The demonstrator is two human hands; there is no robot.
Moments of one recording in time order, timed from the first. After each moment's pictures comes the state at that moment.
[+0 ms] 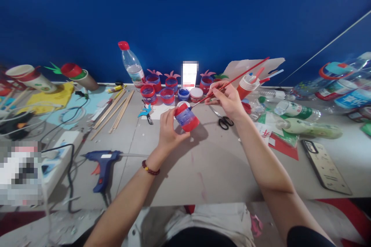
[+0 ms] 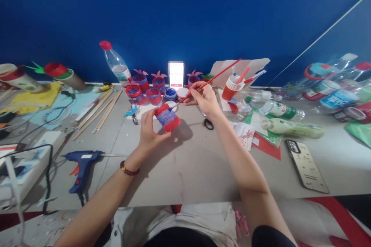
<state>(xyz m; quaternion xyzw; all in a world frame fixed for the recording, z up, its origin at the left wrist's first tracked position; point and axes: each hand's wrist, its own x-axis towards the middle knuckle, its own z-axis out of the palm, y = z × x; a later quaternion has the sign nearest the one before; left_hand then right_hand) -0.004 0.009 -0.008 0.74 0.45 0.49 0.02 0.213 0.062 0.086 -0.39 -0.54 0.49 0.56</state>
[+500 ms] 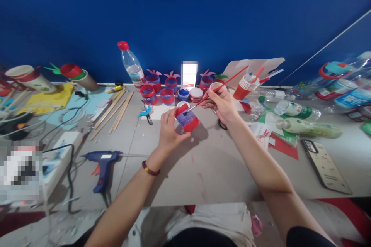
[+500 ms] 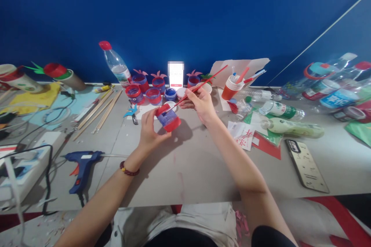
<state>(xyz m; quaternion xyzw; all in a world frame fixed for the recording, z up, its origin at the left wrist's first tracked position) -0.004 0.009 -0.008 0.75 0.45 0.48 0.03 0.200 0.063 0.069 -0.40 -0.48 0.54 0.56</state>
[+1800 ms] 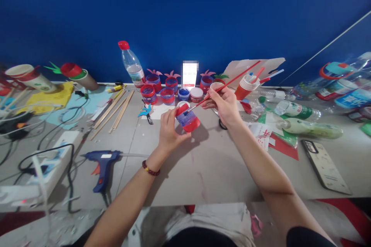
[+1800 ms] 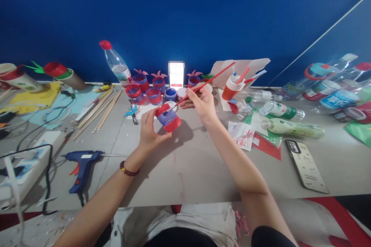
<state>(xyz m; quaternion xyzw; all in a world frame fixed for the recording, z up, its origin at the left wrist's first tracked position) -0.003 0.009 -0.008 0.75 0.45 0.48 0.00 0.195 0.054 0.076 -0.41 -0.48 0.49 0.60</state>
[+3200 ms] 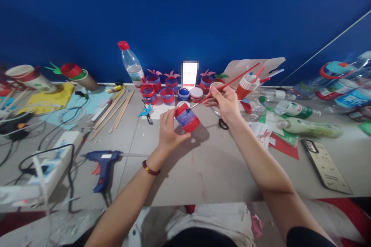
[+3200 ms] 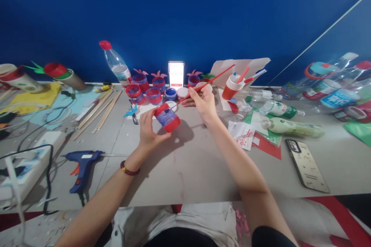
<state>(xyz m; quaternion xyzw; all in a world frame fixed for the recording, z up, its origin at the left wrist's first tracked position) -0.003 0.010 -0.007 0.74 0.43 0.51 -0.03 0.196 0.057 0.079 -0.43 -0.46 0.48 0.62</state>
